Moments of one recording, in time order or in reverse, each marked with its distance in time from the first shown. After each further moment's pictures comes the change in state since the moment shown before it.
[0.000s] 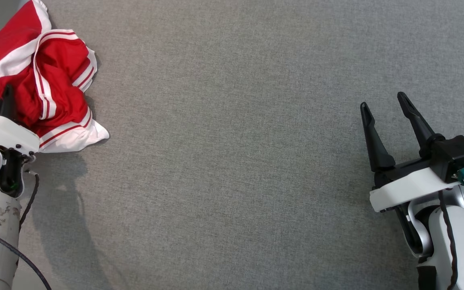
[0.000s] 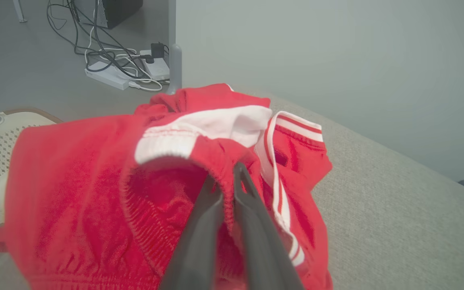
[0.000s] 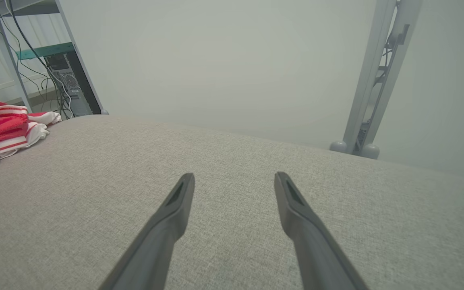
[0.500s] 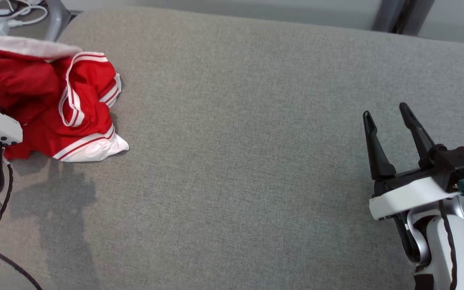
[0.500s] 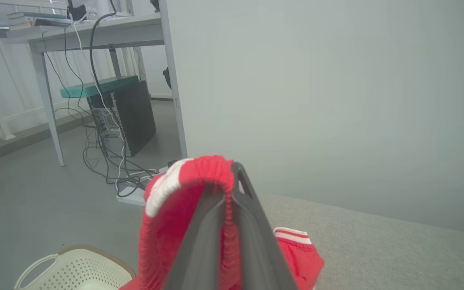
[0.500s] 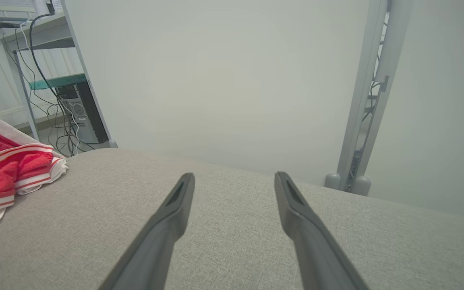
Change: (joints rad) left arm 0.062 0.080 -0.059 -0.253 0.181 0.095 -0.181; right arm 0.031 0.028 -0.029 0.022 0.012 0.000 -0.033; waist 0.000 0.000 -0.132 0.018
